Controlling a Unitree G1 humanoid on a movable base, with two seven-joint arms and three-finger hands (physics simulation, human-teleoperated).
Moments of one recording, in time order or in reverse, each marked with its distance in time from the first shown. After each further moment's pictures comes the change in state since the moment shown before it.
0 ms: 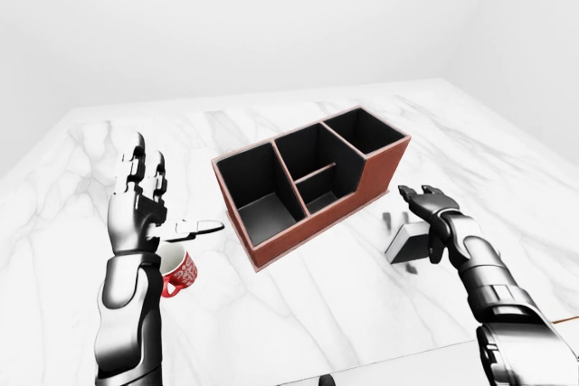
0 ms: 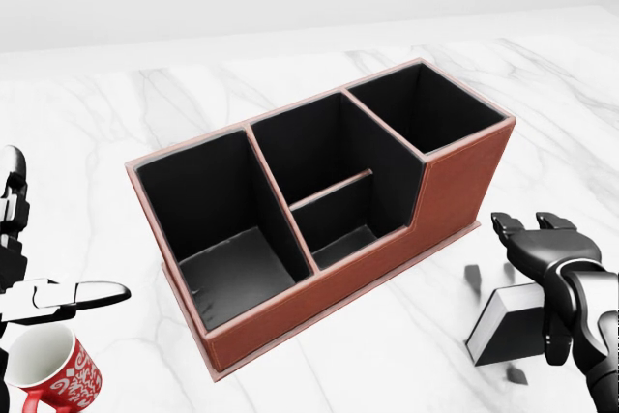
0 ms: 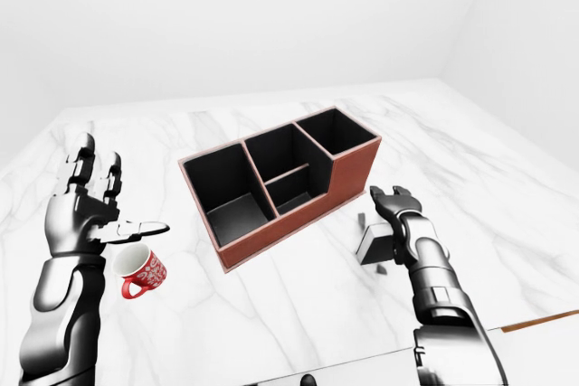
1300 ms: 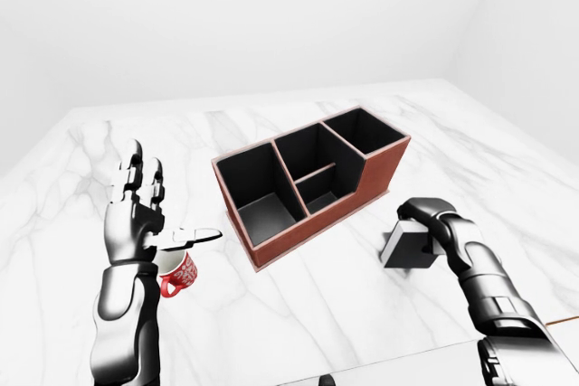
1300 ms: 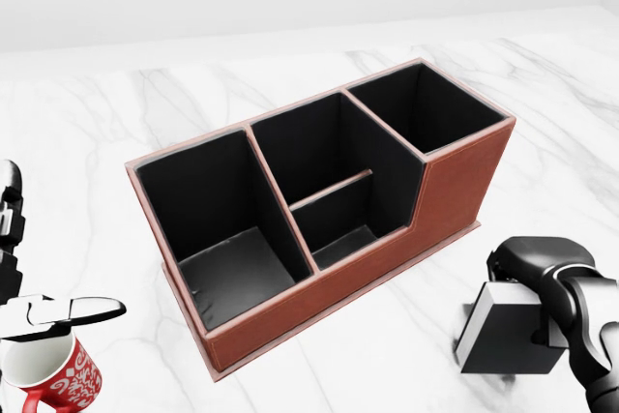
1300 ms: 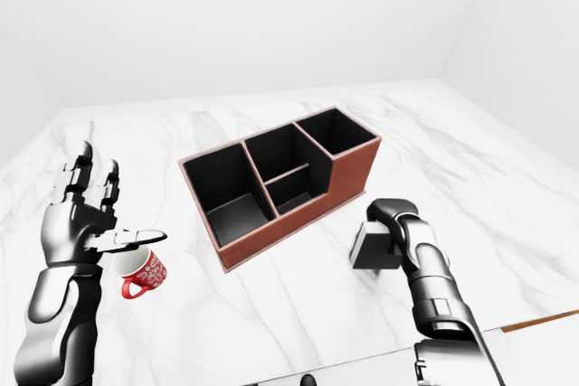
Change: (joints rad) left arm 0.049 -0.019 0.017 -0.030 0.001 0.000 -0.021; right arm 0.064 0.015 -0.006 -0.122 0.057 0.000 0.093
